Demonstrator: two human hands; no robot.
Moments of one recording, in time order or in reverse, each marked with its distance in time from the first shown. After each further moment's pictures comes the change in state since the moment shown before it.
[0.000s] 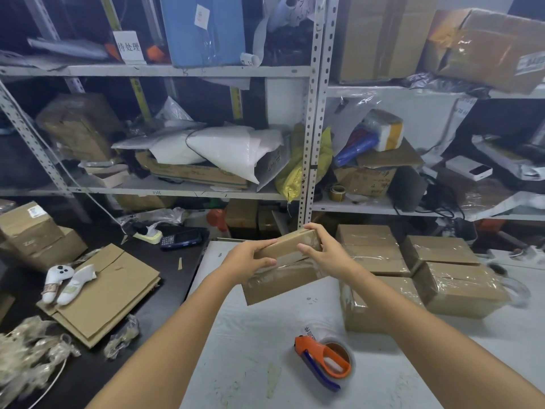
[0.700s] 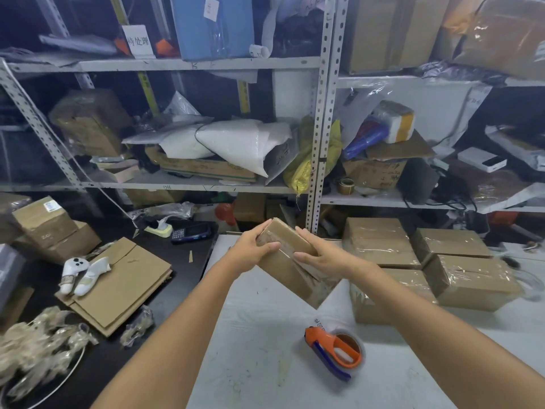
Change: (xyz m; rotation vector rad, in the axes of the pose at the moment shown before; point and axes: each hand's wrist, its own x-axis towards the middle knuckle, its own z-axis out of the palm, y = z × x) left_hand -0.008 -0.007 -0.014 -0.296 0.049 -0.033; right_hand -0.001 -0.007 0.015 -0.319 -0.301 0.034
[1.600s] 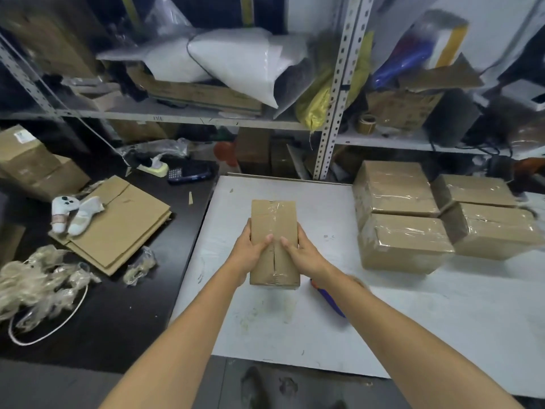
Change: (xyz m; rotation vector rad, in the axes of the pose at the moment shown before) left_hand -0.033 -0.129 0.044 -0.420 0.091 -0.224; right_hand 0.017 0.031 0.156 0.664 0.090 0.143
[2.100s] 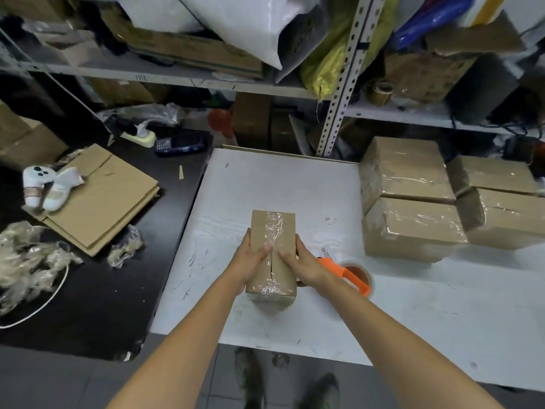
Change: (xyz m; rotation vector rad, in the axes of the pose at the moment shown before) left_hand 0.013 -0.076 0.008 -0.092 -0.008 -0.177; right_hand 0.007 0.063 0.003 -0.061 -0.099 0.309
